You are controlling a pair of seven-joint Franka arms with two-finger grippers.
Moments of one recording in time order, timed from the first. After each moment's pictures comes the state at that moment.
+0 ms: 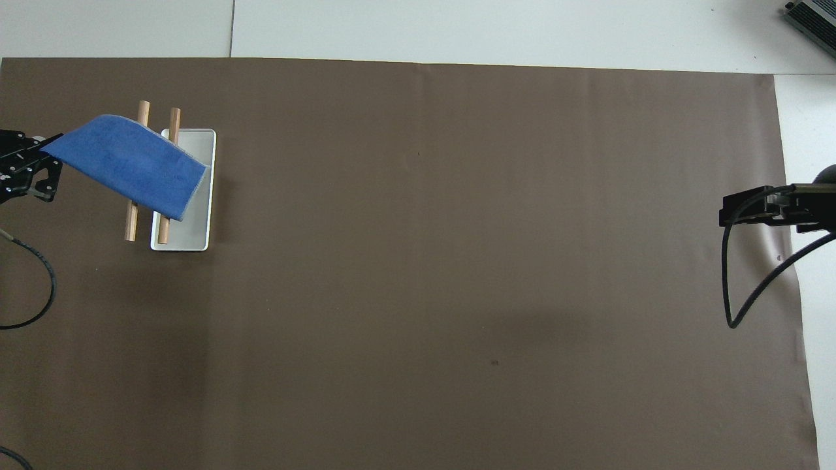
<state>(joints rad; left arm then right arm) 0.22 0.09 -0.01 -2.04 -1.02 2.58 -1.29 0.00 -0.04 -0.03 -1.63 -0.03 1.60 0.09</state>
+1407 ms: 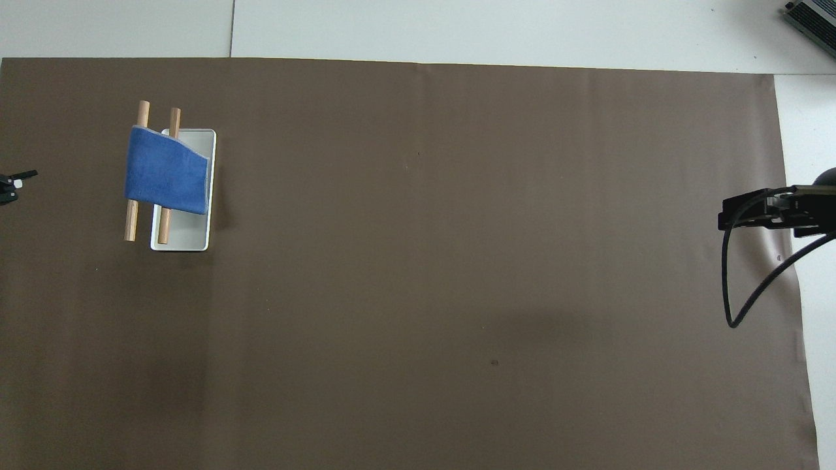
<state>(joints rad) 0.26 0.08 -0.02 -1.85 -0.45 2.33 -1.28 0.01 -0.04 -0.04 -1.65 -0.02 1.60 0.09</state>
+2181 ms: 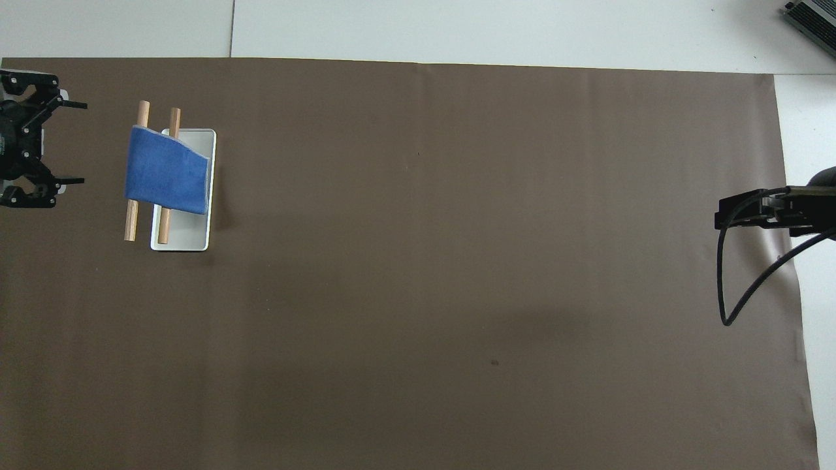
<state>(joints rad) -0.03 -0.03 -0.05 -1.74 -0.15 1.98 -1.28 0.01 -0.05 -0.04 -1.66 -0.02 1.62 0.09</state>
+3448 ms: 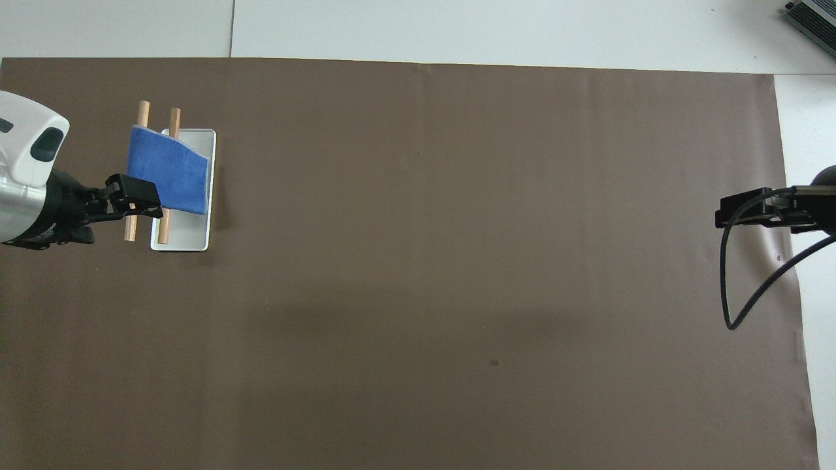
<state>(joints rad) -0.10 -0.08 -0.02 -1.76 -0.01 1.72 -0.26 0.01 -0.05 -0.03 -1.64 -0.01 1.61 0.07</state>
